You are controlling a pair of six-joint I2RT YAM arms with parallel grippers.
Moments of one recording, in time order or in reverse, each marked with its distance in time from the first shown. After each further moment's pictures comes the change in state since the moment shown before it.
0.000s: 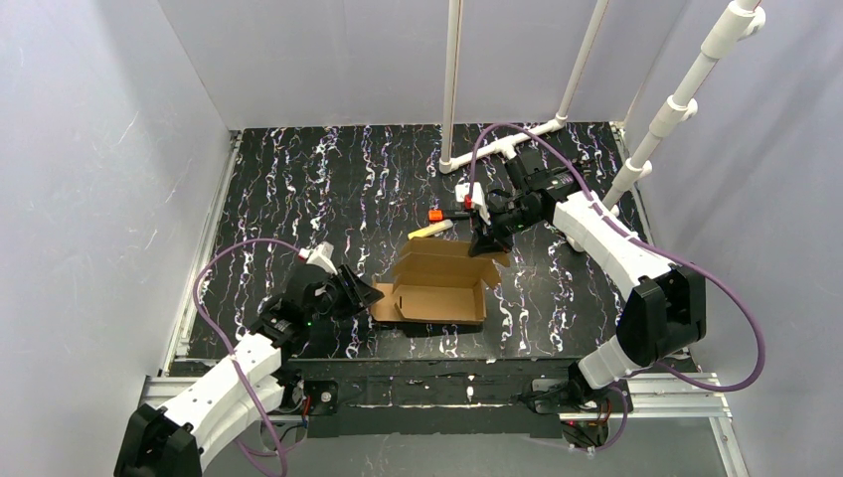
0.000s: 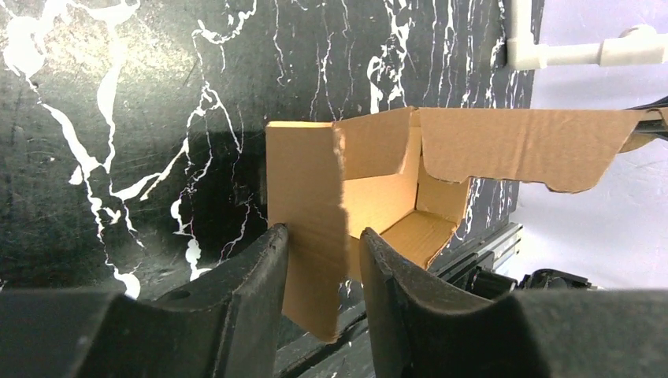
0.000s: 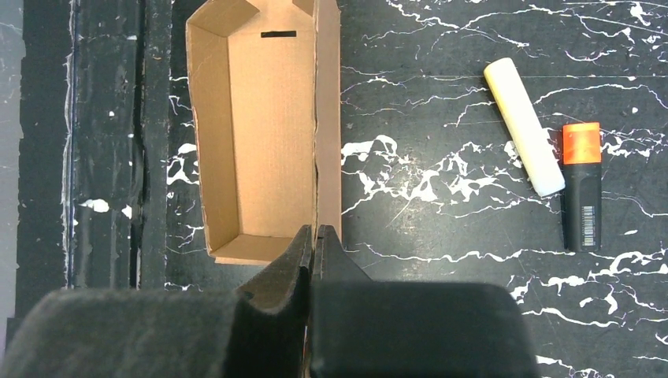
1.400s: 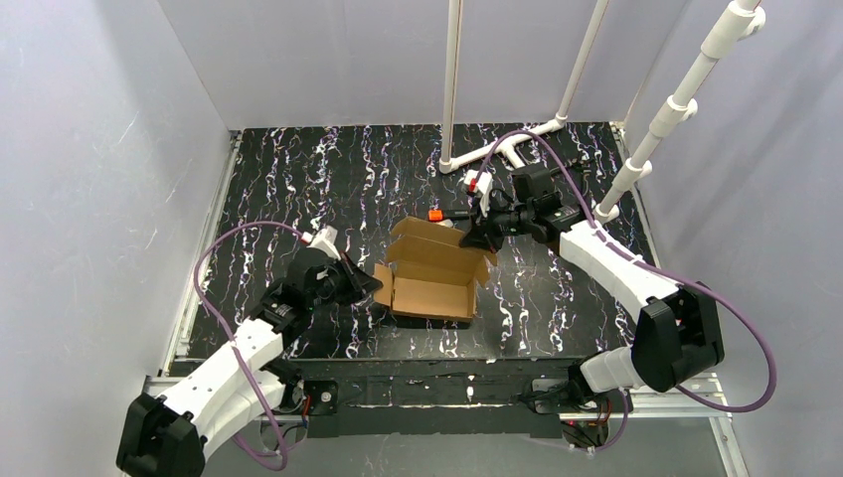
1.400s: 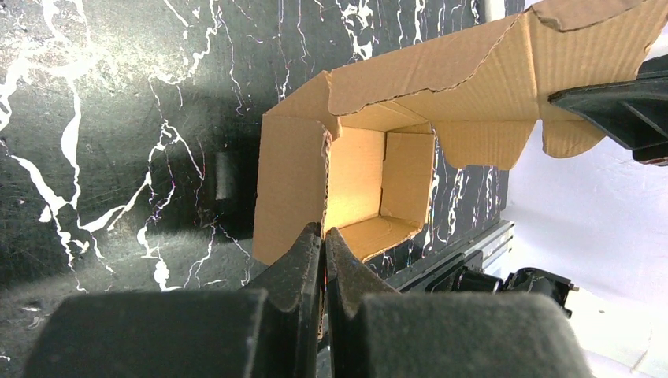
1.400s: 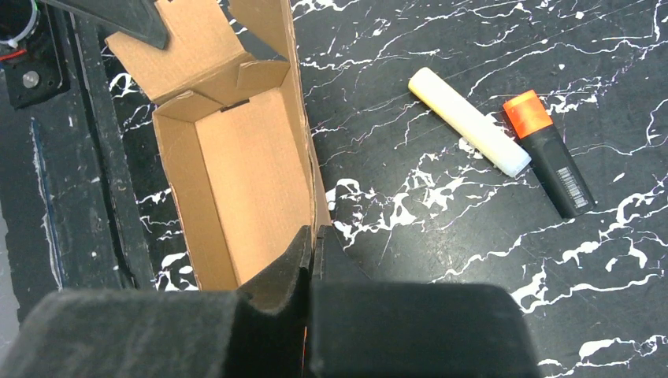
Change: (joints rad) left arm 0.004 0.072 0.138 -0.040 0.022 0.039; right arm 0.013 -0.131 -0.278 0.569 0.100 0.582
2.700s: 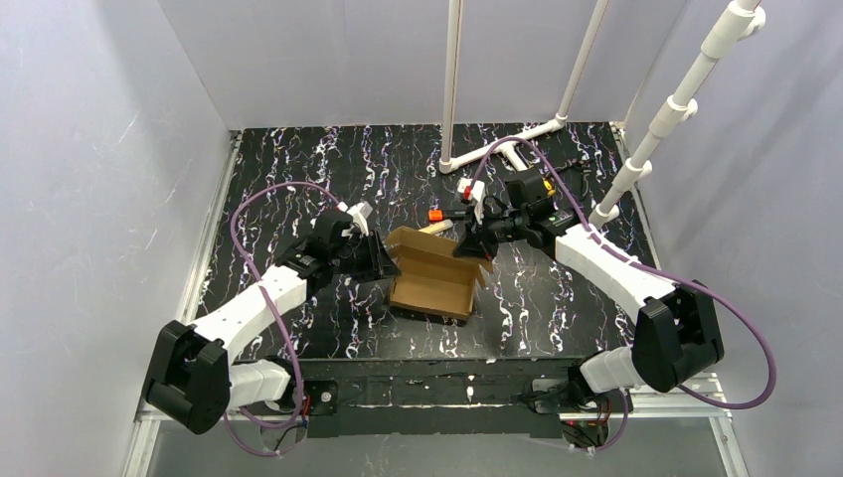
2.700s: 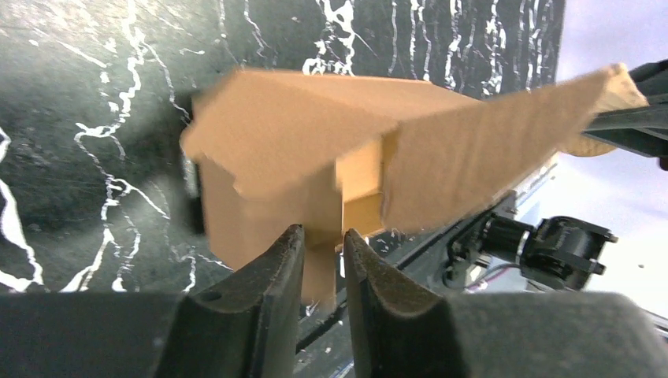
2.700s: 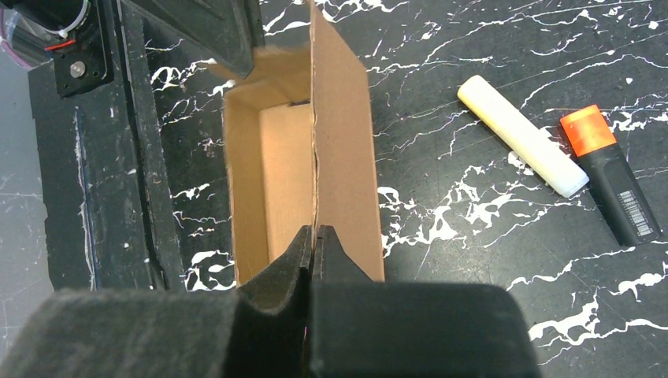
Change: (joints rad) left arm 0.001 0.389 0.308 -0.113 0.153 0.227; right arm 0.041 0.001 -0.030 0.027 -0.053 0.022
